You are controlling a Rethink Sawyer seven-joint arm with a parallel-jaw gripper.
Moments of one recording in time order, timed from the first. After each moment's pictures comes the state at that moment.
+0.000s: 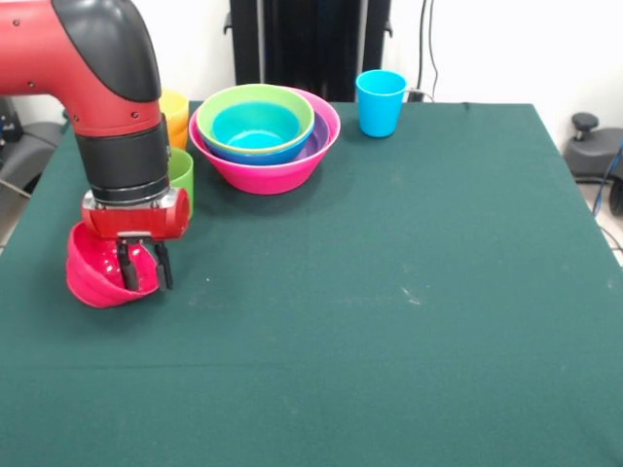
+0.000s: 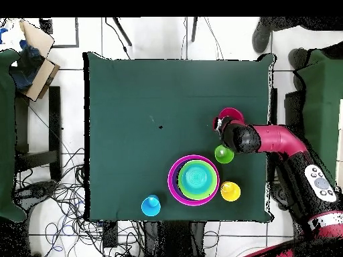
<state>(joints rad) -0.98 -0.33 0.67 1.47 -0.86 0.50 1.83</state>
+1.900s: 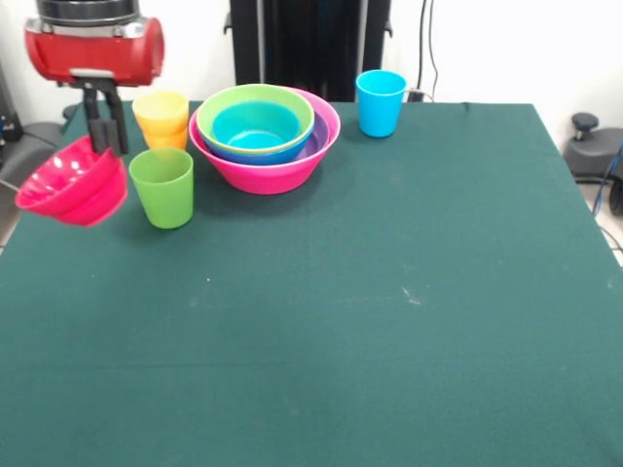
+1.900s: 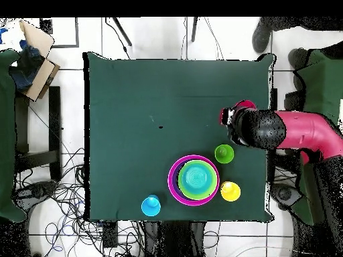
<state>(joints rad) -0.94 -0.74 0.69 1.61 -0.62 0.74 1.83</state>
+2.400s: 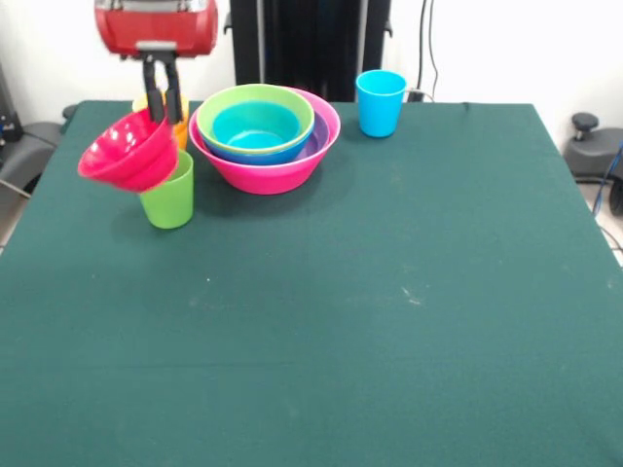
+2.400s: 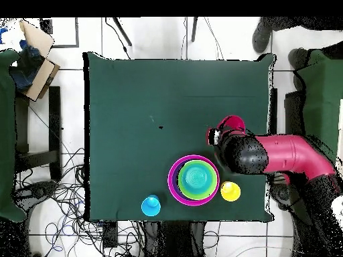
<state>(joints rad) -0.96 -0.86 0.69 1.84 -0.61 0.62 1.83</state>
